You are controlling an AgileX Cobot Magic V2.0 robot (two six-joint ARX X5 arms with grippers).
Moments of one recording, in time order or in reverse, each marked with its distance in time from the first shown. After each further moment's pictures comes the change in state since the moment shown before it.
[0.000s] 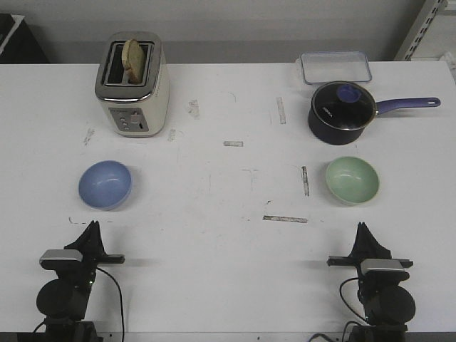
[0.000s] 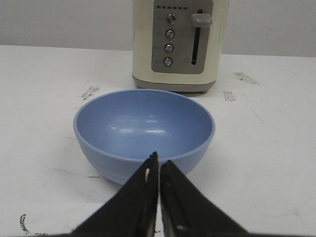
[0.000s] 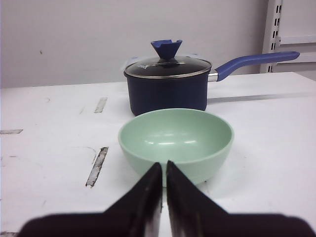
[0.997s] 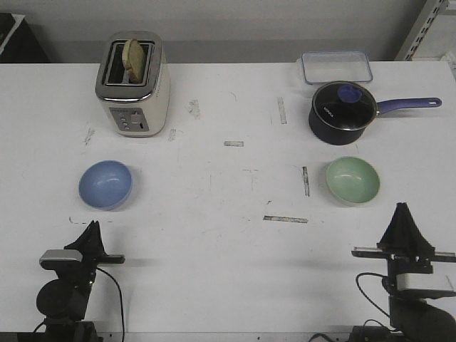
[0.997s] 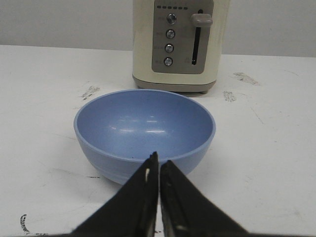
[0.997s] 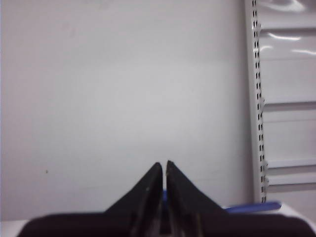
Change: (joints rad) left arm 0.000 0.000 0.000 0.000 0.001 0.000; right arm -0.001 0.163 0.368 0.193 0.026 -0.021
